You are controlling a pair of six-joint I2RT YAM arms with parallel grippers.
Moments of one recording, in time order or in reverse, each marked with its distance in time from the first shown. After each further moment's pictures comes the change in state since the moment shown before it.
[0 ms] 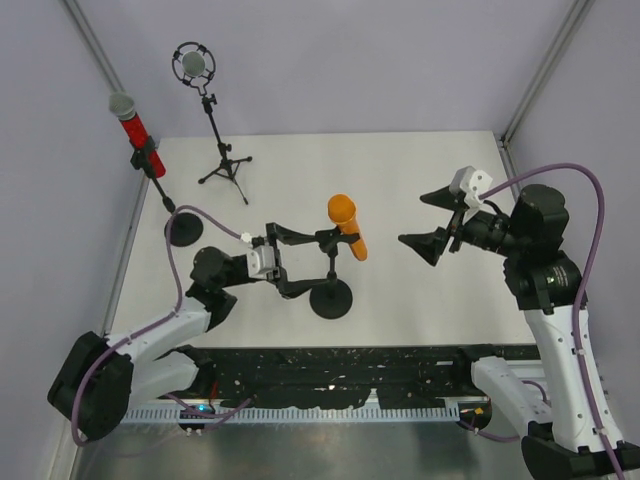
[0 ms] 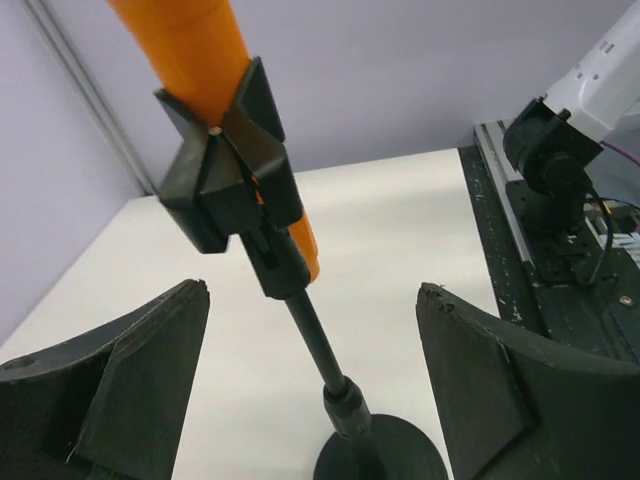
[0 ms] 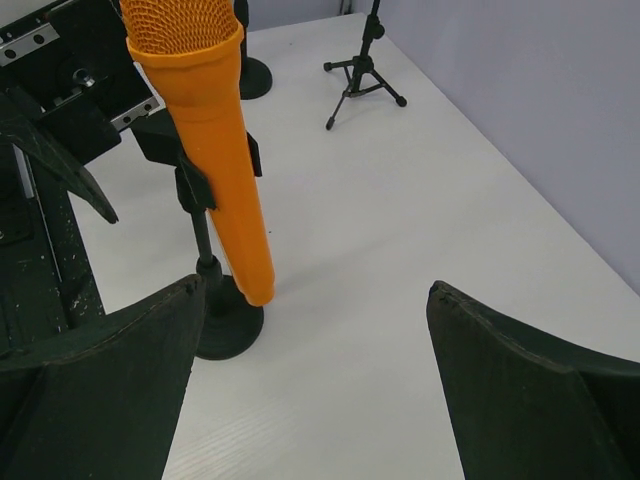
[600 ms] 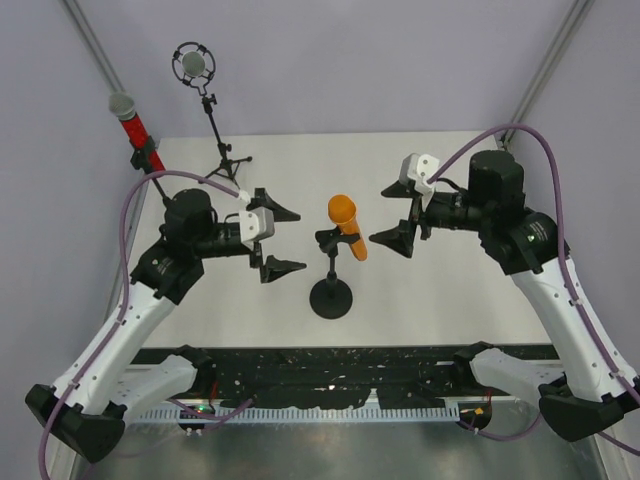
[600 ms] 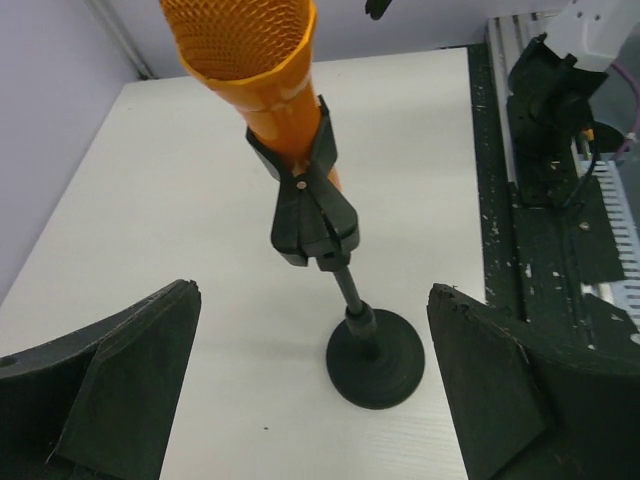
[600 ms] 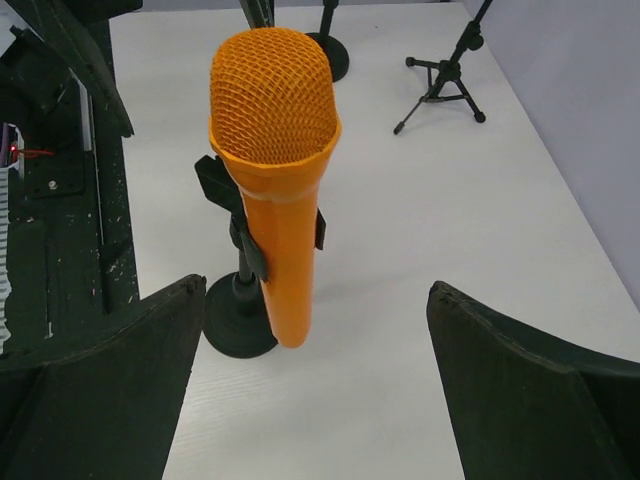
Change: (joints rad) left arm 0.084 -0.167 0.599 -1.271 -0.012 0.371; right arm 0.278 0.249 0.277 -0.185 0.106 -0.141
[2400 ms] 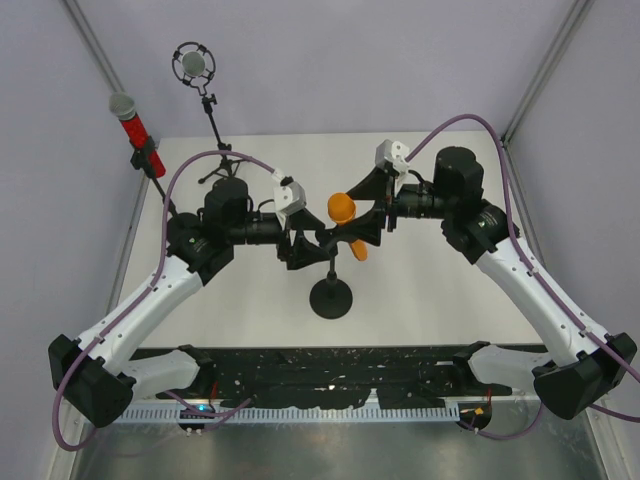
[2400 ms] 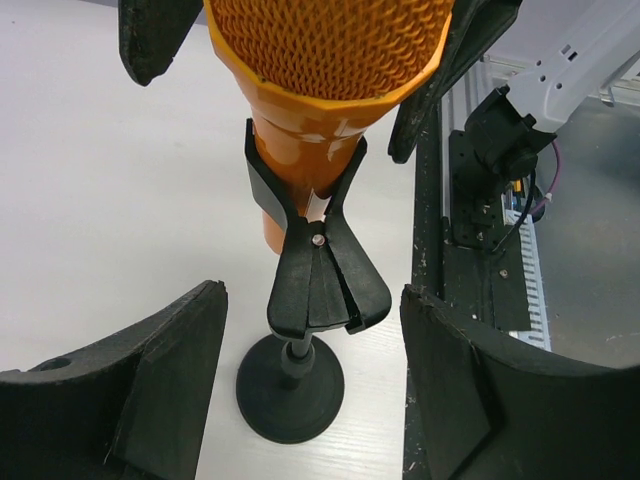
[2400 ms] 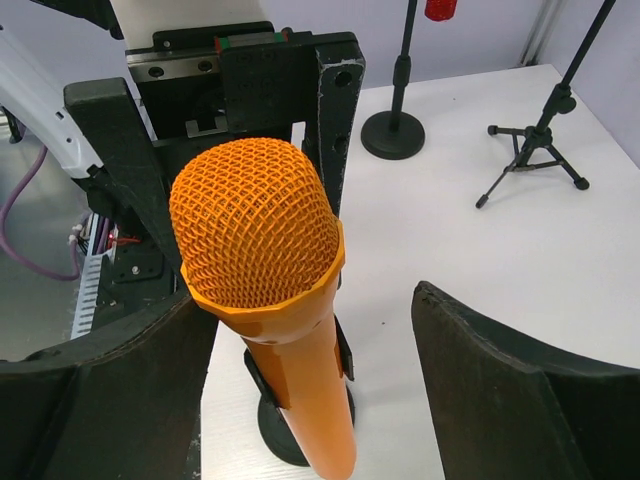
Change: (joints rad) left arm -0.097 0.200 0.055 0.052 -0.032 -0.275; right arm 0.098 0.128 -0.149 0.455 -0.118 0.324
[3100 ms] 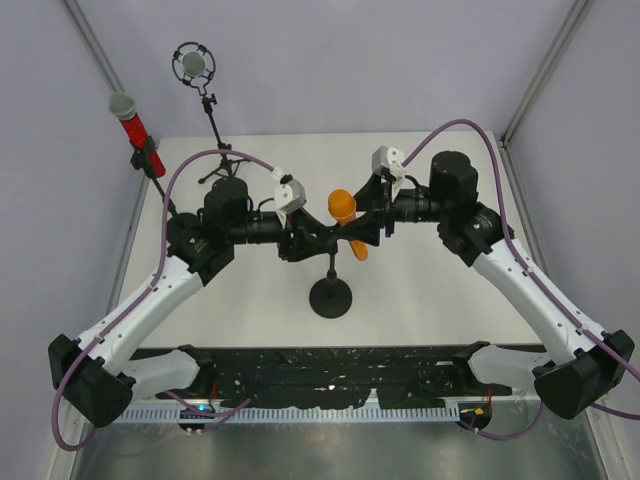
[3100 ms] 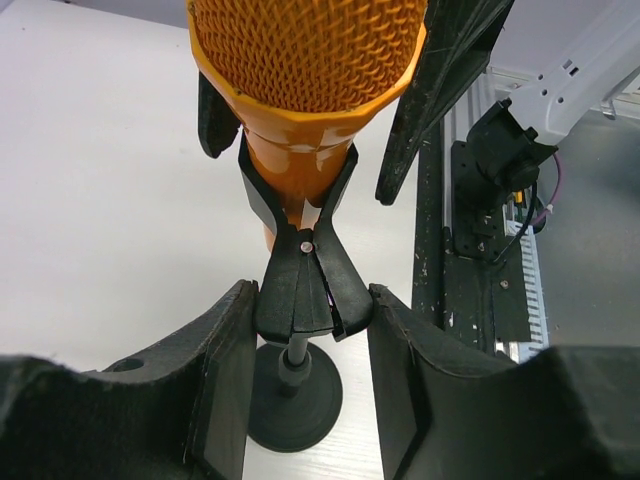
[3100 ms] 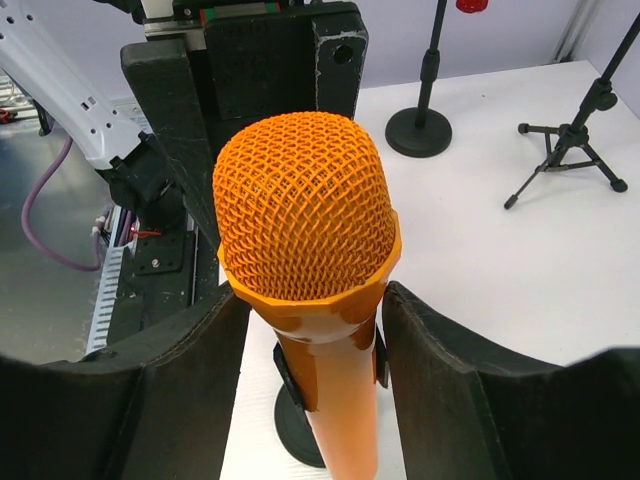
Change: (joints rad) left arm -0.003 0.000 0.000 0.028 -0.023 -0.031; right arm 0.011 0.000 -0.043 0.043 -0.045 0.021
